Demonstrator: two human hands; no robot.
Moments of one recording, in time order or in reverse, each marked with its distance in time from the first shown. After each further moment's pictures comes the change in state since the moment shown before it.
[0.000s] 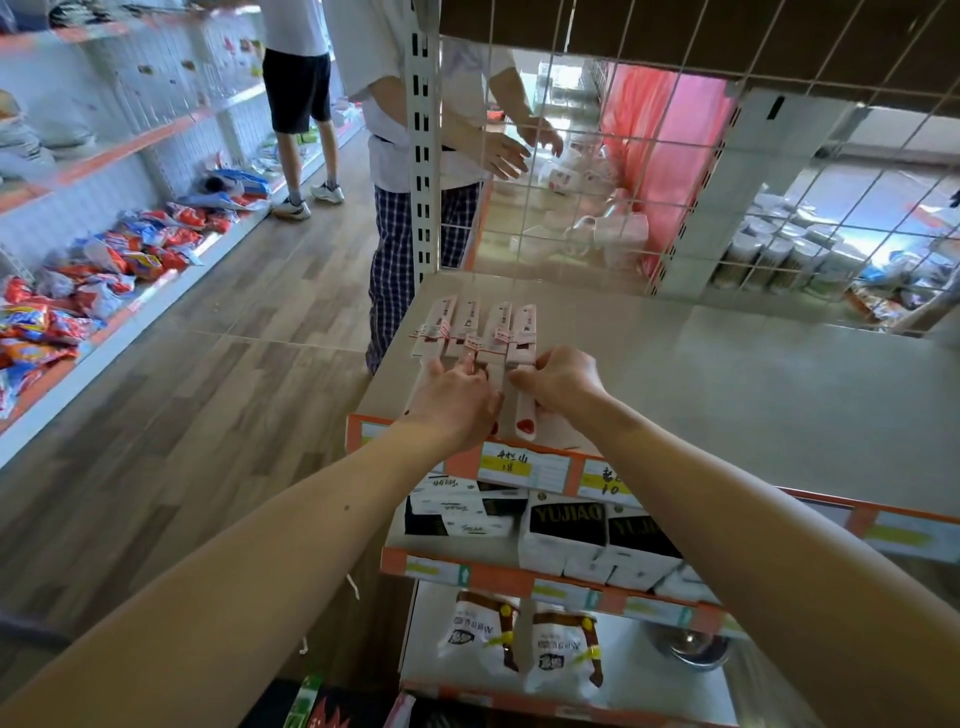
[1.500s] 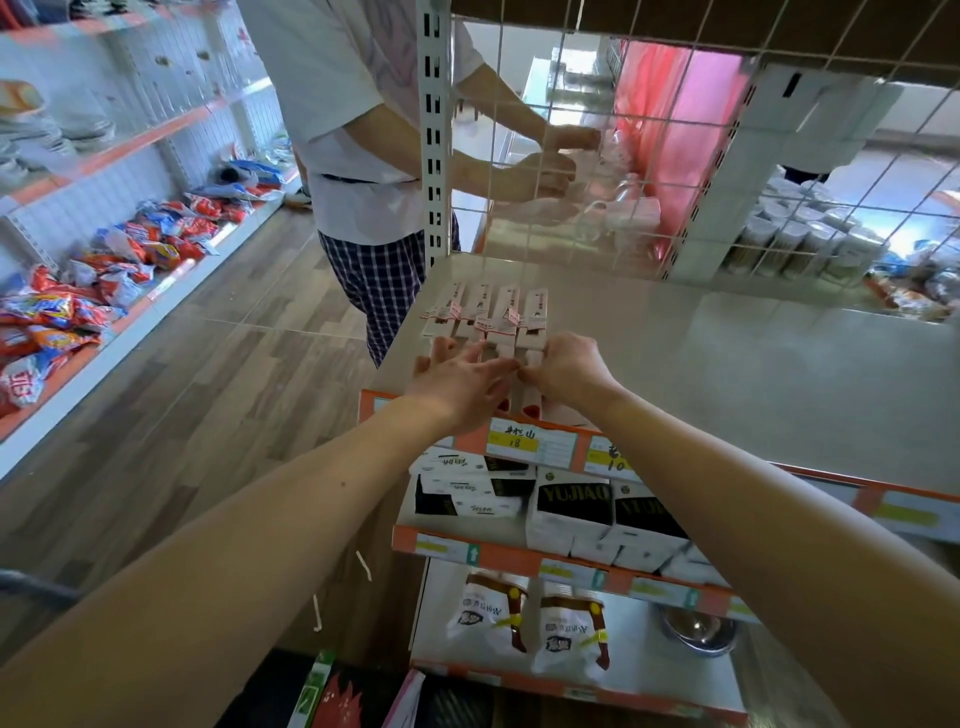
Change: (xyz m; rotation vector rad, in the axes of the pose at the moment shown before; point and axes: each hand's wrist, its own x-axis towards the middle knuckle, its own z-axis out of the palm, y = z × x) left_hand -0.036 0.001 -0.016 -0.416 -0.091 -0.106; right_hand -0.001 0.007 0.004 -0.238 -0.028 -0.124
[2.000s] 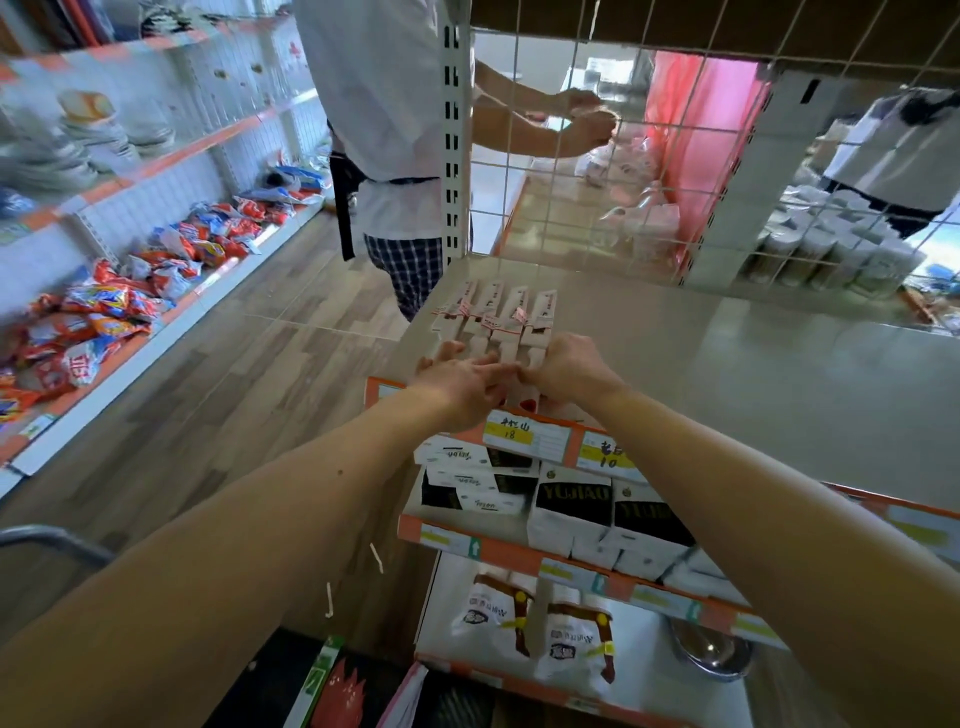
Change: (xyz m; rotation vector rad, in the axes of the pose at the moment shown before) left_hand -0.008 0.008 0.003 0.054 -0.075 -0.081; right_hand -0.009 0.002 -0.007 -0.050 -0.067 -0.108
